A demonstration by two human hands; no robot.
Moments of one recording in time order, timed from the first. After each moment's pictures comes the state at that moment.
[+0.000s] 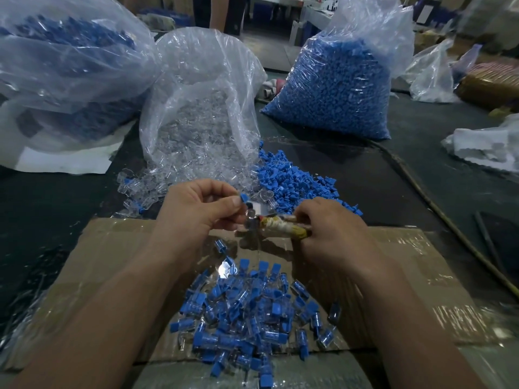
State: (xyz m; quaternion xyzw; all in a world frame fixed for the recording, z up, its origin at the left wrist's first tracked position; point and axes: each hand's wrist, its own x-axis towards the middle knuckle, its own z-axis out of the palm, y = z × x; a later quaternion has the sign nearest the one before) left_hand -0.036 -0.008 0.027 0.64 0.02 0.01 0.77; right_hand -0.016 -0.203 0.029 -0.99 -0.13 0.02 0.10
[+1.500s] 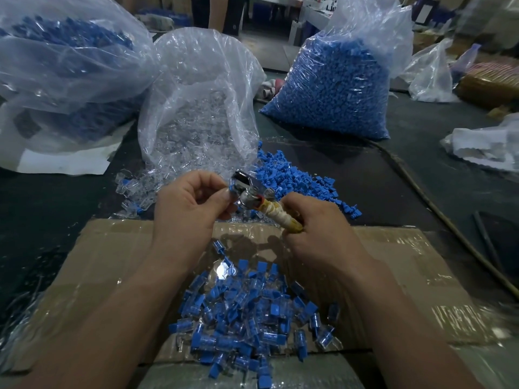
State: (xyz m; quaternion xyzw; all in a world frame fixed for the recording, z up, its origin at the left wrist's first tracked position) left_hand -0.039 -0.014 0.026 0.71 0.00 0.17 0.68; right_hand -0.026 -0.189 0.032 -0.95 -0.17 -0.02 0.25
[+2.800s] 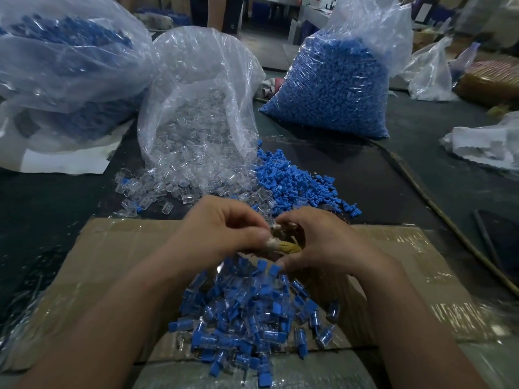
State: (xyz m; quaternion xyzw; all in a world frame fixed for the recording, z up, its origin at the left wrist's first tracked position) left_hand -0.045 -0.014 0.028 0.75 -0.12 -0.10 0.64; right_hand -0.017 -0.202 0.030 -0.96 -0.18 0.14 0.18
